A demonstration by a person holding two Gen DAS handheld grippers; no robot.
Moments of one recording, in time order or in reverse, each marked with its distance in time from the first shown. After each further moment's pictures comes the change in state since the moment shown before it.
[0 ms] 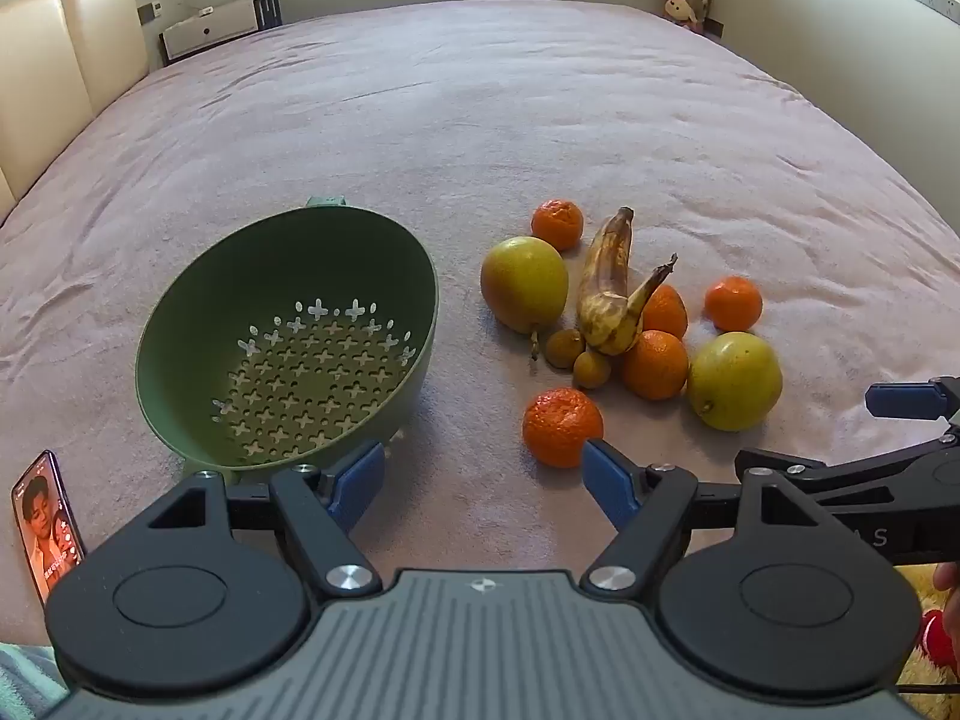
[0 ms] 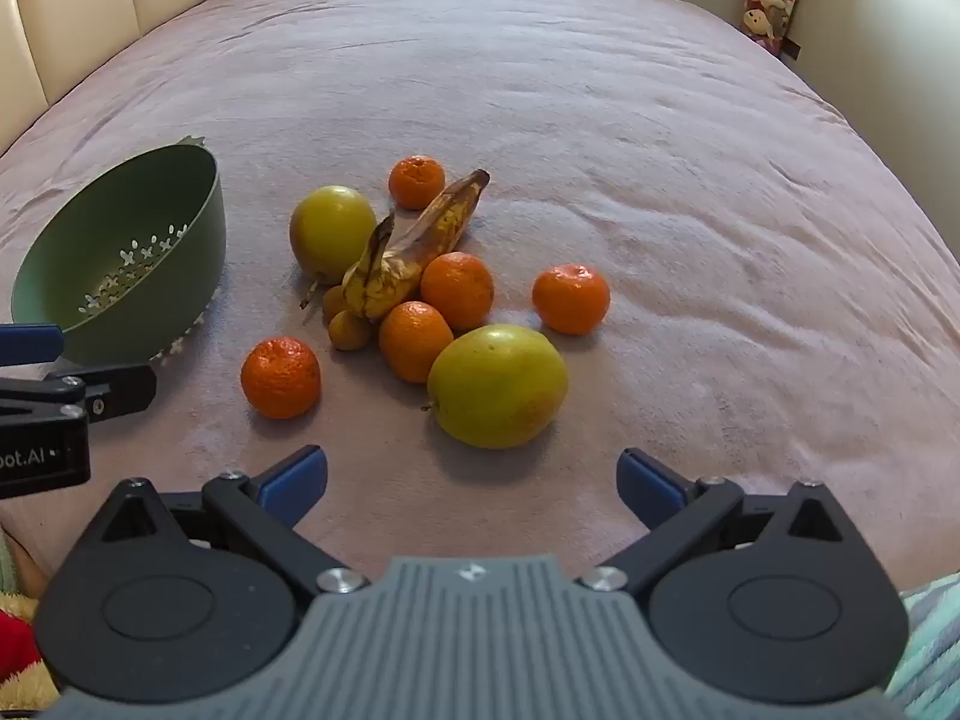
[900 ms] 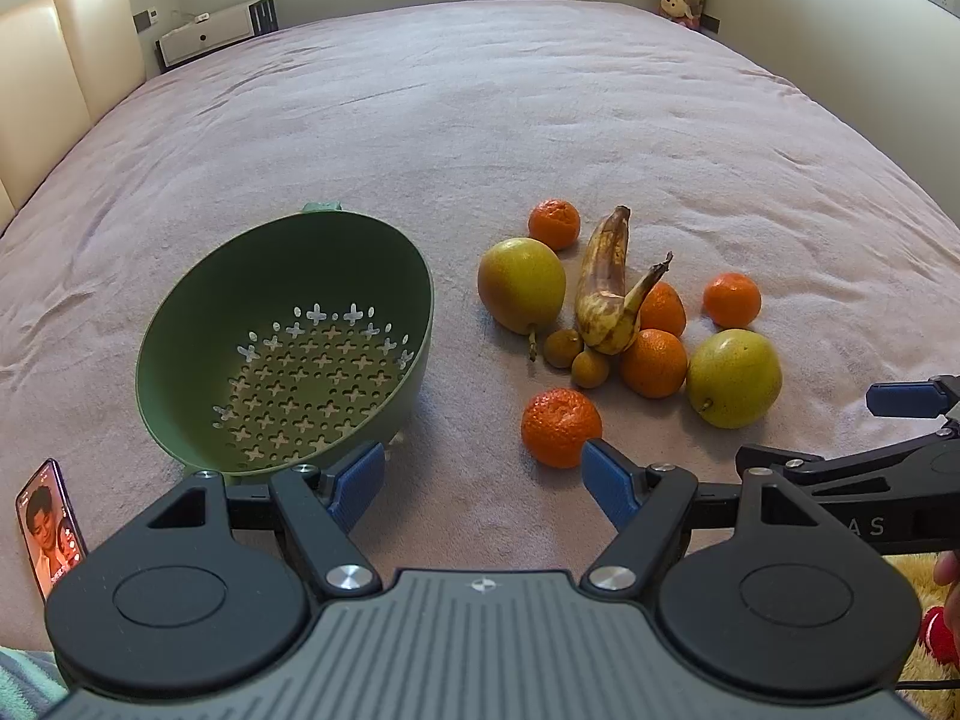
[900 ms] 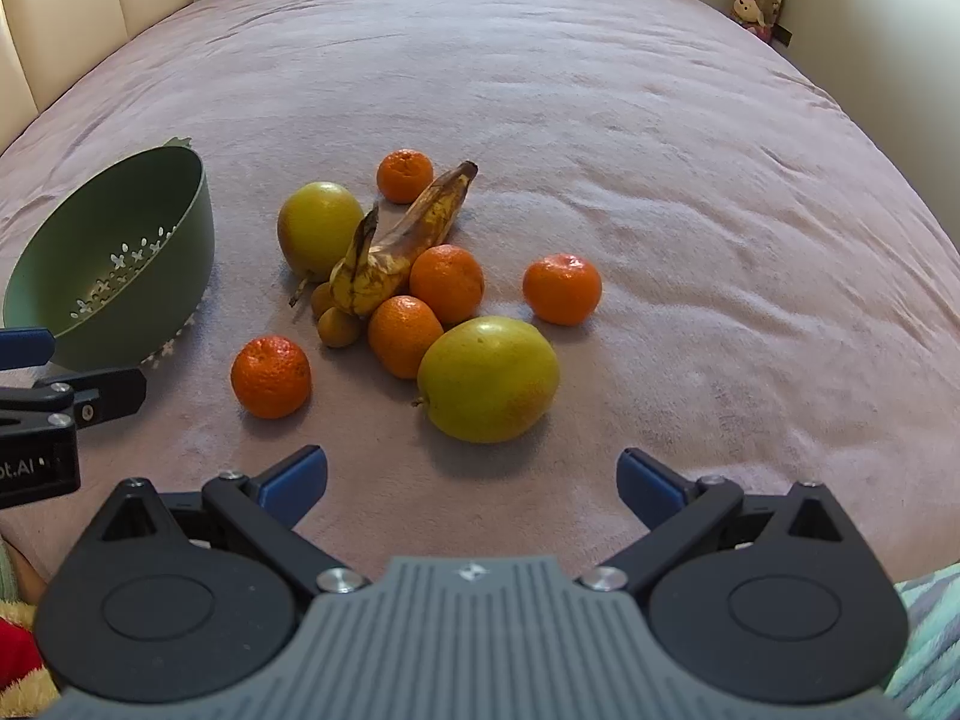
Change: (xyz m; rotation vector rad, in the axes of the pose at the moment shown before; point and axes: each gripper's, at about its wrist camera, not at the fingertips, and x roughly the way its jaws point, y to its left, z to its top) left arm 0.001 -0.002 0.000 0.019 0.000 0.011; right arm 0.003 -0.004 0.000 0.026 0.010 0.003
